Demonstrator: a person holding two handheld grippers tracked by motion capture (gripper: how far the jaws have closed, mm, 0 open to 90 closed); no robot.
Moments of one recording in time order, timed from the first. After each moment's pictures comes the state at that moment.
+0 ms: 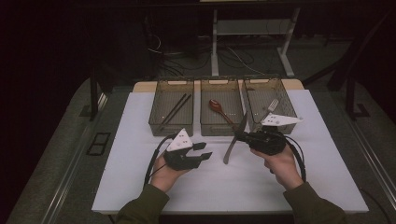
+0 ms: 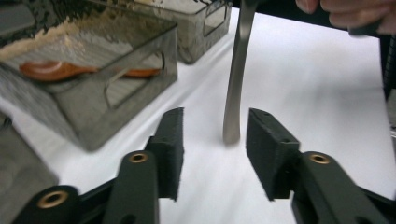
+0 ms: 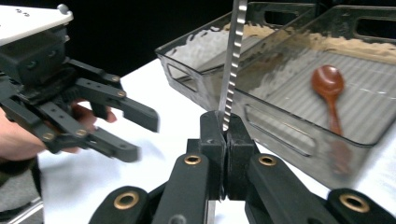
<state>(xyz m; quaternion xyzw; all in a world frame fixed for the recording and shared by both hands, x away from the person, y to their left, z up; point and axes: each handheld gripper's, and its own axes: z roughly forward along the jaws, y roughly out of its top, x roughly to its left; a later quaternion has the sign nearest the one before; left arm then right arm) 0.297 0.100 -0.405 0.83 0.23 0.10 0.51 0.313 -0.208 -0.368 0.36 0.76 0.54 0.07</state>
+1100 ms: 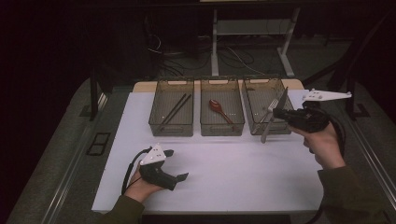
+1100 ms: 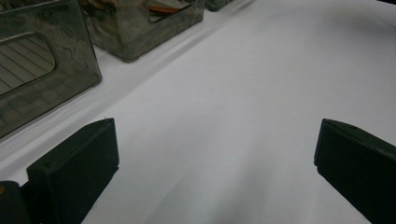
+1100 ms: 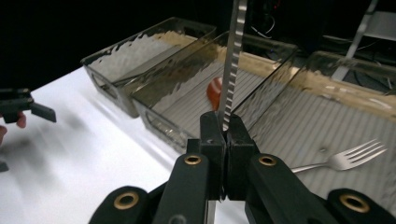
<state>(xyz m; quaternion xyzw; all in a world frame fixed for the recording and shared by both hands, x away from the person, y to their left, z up) 0.276 0.162 -0.435 0.82 0.27 0.11 0.49 0.339 -0.300 -0.312 0.40 0.76 0.49 0.15</state>
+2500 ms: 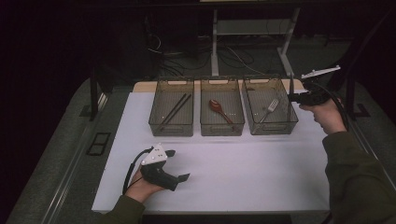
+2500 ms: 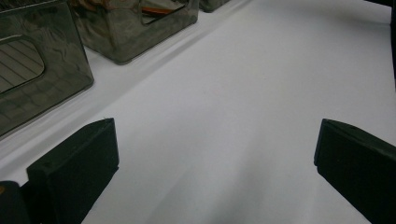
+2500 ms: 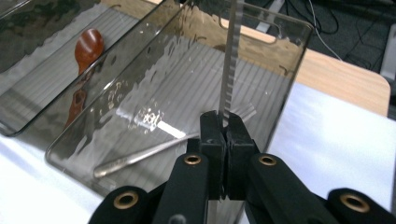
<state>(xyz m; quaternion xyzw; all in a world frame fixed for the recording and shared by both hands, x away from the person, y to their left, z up) 0.276 0.159 -0.435 0.83 0.26 0.10 0.49 0.444 -0.346 -0.334 0.49 0.78 0.34 0.19</state>
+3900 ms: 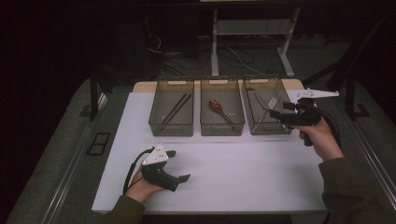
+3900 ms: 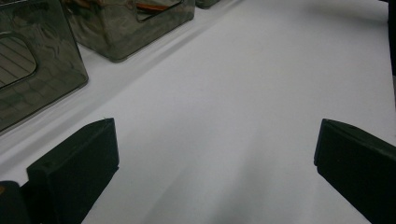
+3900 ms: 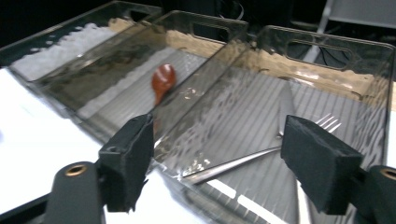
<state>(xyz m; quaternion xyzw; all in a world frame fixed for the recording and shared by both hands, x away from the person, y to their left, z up) 0.276 0.157 -0.436 0.83 0.26 0.09 0.49 0.384 -0.316 -0.362 0.44 0.74 0.47 0.18</state>
